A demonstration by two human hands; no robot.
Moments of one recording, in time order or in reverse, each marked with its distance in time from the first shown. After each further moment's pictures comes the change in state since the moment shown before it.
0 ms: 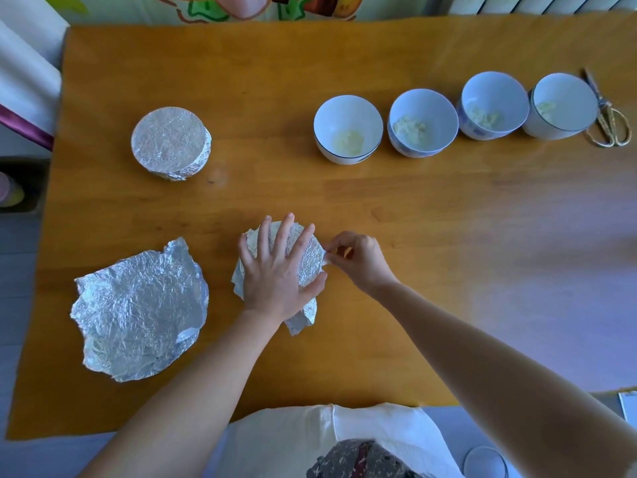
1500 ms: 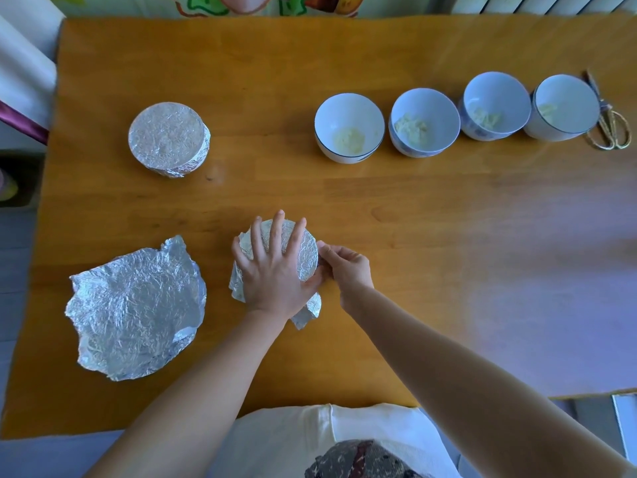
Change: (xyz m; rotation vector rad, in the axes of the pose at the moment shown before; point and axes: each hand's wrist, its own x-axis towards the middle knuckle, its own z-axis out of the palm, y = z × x) left_hand 0.001 0.010 -0.002 -0.002 0.013 -0.164; right_hand -0.010 -0.029 0.034 0.832 0.219 0.699
